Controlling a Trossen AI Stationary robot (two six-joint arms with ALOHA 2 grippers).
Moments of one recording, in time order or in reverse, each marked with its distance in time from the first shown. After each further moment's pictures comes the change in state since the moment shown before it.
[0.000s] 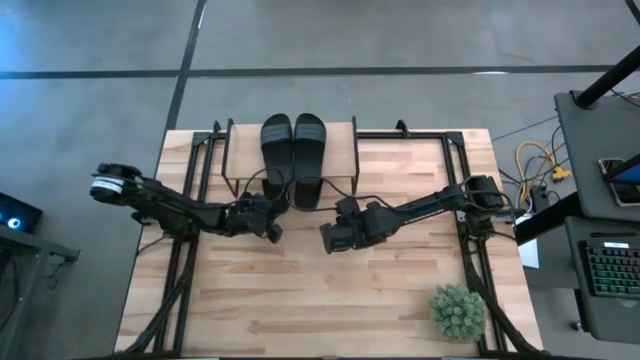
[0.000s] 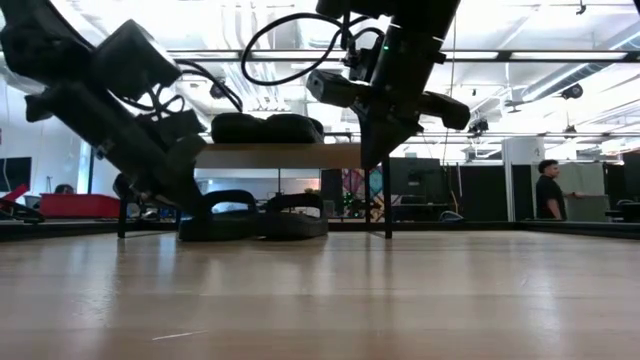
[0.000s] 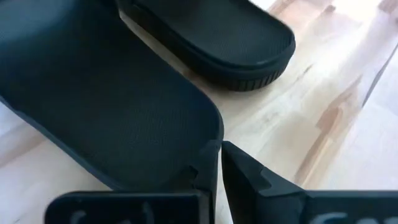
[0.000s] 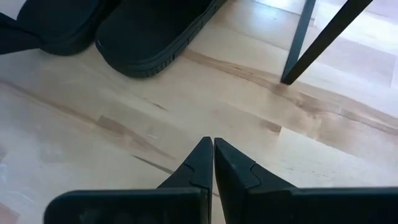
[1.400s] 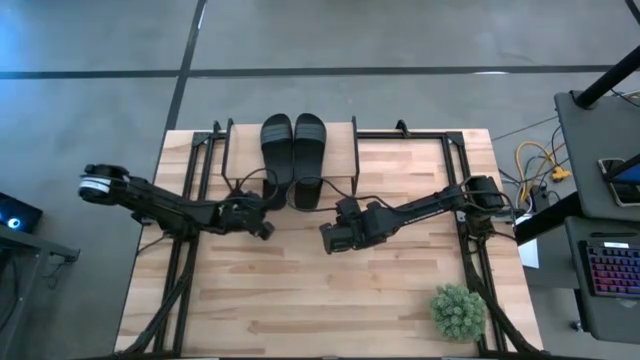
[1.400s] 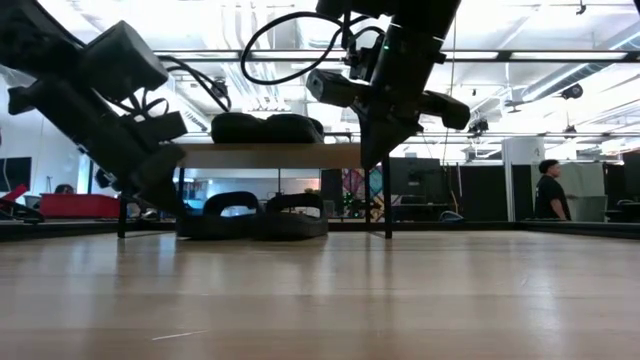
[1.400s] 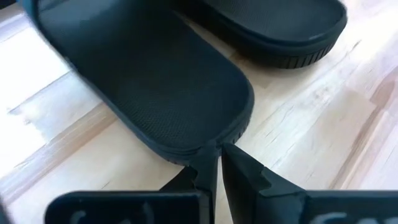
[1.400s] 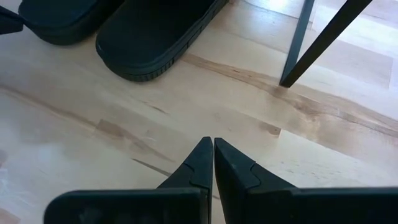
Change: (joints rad) left arm 0.011 -0.128 -0.031 -0.202 -0.045 0.028; right arm 0.002 0.000 0.000 0.000 0.015 0.008
